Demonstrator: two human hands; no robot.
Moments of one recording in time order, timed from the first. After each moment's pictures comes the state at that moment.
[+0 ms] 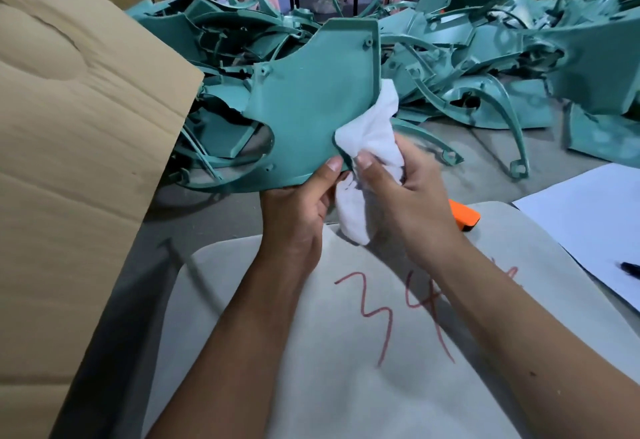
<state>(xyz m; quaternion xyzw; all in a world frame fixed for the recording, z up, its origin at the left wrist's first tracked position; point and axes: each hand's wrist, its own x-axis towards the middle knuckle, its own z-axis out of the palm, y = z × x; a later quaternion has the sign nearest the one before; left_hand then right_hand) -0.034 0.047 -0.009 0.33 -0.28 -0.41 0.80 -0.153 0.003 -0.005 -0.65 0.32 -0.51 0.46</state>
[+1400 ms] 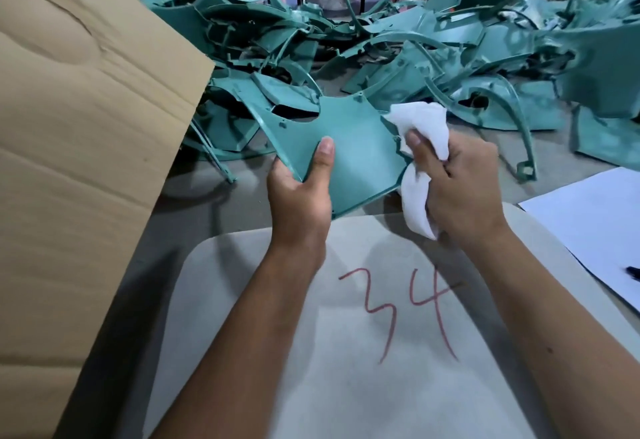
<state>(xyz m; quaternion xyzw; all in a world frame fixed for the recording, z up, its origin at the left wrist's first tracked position) -0.027 0.041 -0.014 0.46 -0.31 -0.32 0.77 -0.185 -0.025 -0.006 -0.73 0.41 -0.51 0.20</state>
